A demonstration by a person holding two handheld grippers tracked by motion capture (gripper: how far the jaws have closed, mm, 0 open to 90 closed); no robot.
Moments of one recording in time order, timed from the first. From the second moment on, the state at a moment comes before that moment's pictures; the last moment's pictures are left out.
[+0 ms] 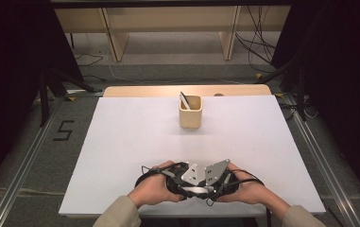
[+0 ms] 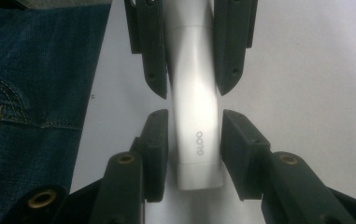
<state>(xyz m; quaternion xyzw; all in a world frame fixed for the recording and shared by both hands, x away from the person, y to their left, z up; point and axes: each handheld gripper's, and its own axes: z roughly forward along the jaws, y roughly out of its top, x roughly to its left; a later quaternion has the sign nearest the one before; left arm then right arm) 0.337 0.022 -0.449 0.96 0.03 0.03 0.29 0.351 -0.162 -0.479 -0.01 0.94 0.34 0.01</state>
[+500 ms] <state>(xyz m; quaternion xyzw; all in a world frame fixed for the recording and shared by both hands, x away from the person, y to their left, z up) 0.336 0.020 -0.449 0.96 0.03 0.03 0.29 0.349 -0.159 -0.480 -0.02 0.94 0.34 0.01</state>
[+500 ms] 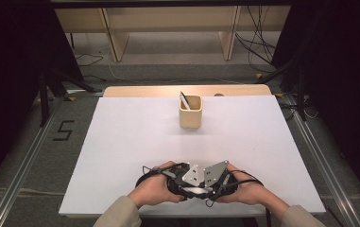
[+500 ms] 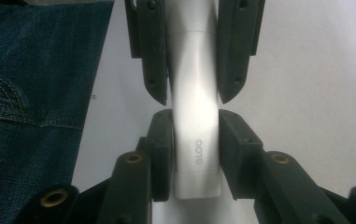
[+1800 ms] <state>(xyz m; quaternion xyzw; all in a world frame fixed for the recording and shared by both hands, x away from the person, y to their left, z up) 0.346 0.106 -0.444 0.83 0.25 0.18 0.47 0.388 -0.211 -0.458 0.24 0.81 0.52 0.13</state>
